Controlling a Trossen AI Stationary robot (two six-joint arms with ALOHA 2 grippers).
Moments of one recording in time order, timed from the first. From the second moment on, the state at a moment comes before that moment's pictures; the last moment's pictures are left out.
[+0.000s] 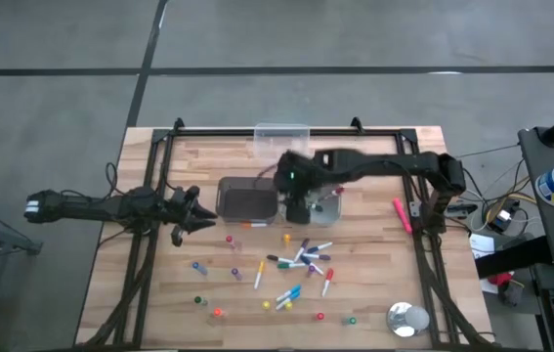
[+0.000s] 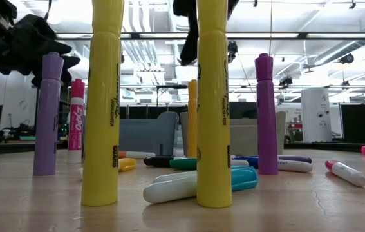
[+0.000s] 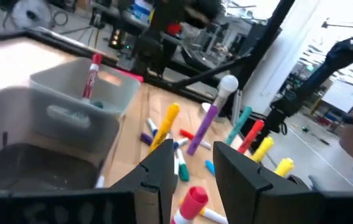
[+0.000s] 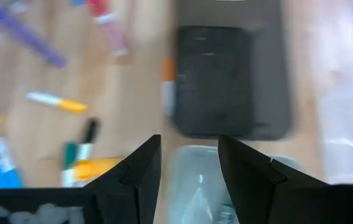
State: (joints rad) left arm -0.01 0.31 0.03 0.20 0.13 -0.40; right arm -0.04 1.82 1.66 -0.82 -0.05 -0.03
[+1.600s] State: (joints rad) left arm -0.02 0.31 0.01 0.28 0.16 -0.37; right arm 0.16 1.82 1.38 -0.58 0.08 0.23
